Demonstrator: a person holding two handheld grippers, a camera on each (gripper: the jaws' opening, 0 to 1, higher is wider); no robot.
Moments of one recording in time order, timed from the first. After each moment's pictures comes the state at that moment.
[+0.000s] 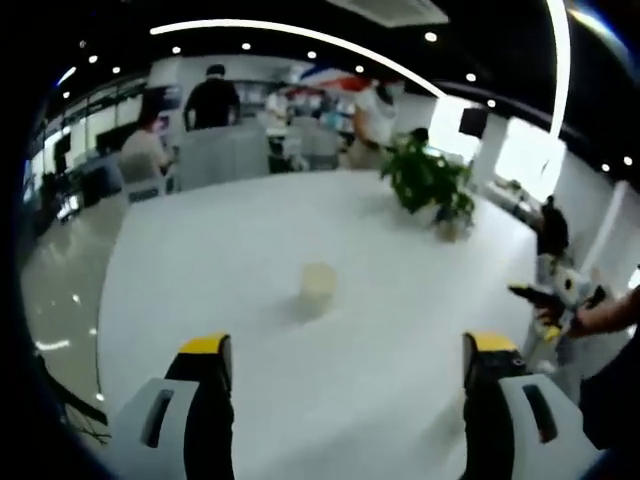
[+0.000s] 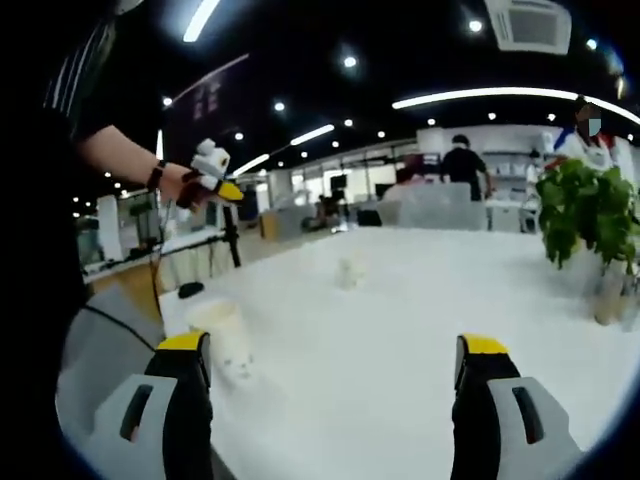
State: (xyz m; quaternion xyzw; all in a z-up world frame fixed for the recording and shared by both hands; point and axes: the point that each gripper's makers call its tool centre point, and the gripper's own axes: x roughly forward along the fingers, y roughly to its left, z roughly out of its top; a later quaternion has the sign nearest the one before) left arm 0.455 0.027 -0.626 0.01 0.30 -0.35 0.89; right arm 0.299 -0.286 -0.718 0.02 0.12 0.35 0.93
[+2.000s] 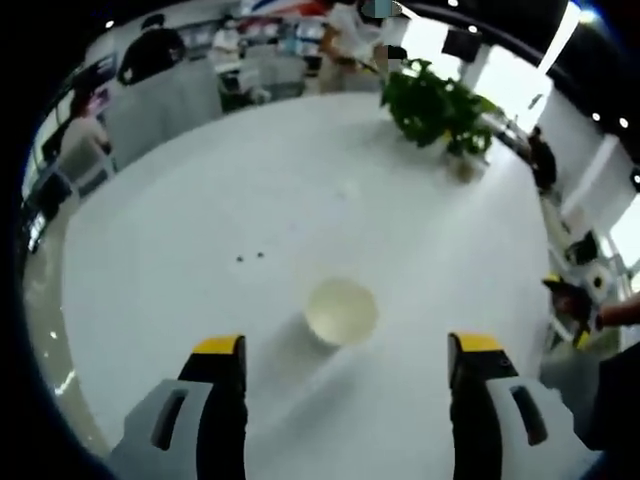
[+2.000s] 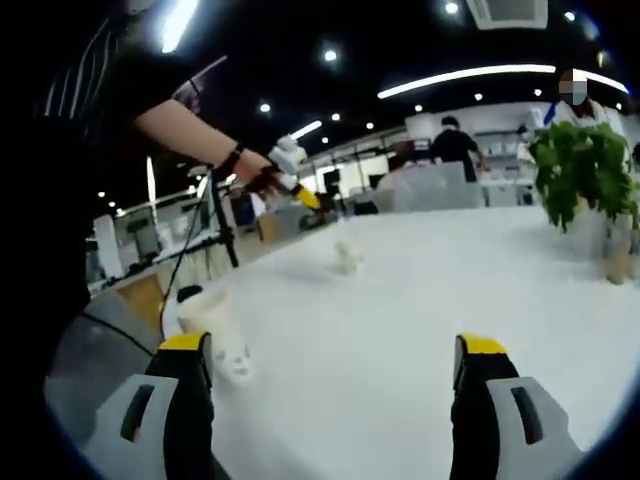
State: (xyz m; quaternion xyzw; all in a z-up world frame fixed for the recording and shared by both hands) left arm 0.594 -0.042 -0.707 0.10 0.44 -0.41 0.80; right arm 0.306 -0.278 -0.748 0.07 0.14 0.35 0.93
